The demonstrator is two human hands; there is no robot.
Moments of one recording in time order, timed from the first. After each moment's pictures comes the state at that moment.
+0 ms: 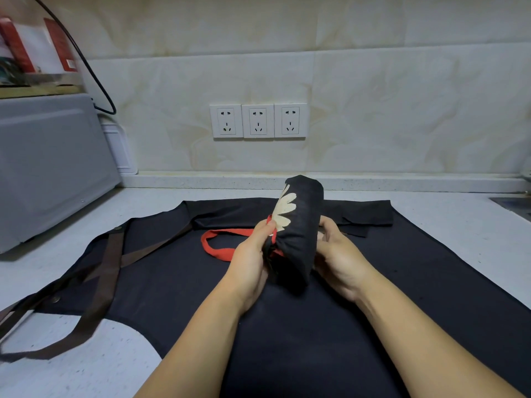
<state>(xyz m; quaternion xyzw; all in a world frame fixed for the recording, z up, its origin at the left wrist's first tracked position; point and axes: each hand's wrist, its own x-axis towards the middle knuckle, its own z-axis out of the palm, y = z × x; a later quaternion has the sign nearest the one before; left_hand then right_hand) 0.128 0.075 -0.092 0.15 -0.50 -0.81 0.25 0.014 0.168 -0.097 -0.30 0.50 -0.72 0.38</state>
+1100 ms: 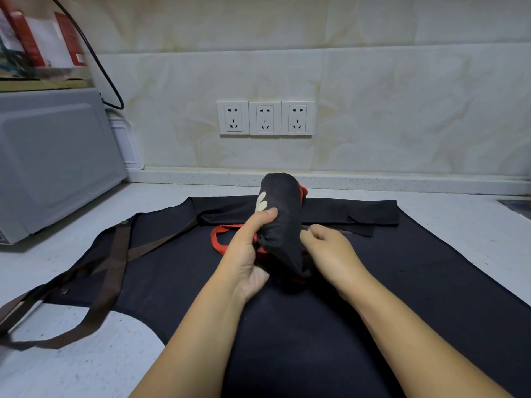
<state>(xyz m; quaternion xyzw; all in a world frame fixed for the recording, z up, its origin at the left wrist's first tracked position) 0.133 0.068 -0.080 0.16 -0.36 -0.88 0.27 0.025 0.155 -0.095 -0.34 0.77 -0.53 0.16</state>
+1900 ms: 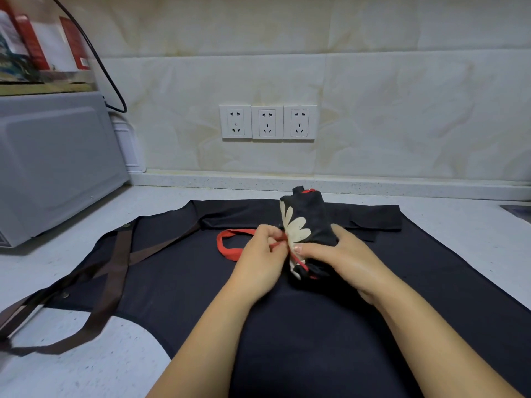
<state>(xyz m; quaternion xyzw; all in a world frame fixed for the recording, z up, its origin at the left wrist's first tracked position) 0.130 0.059 -0.099 0.29 -0.78 -0.49 0.27 0.016 0.180 -0.080 -0.37 0.71 -0.53 0.27</state>
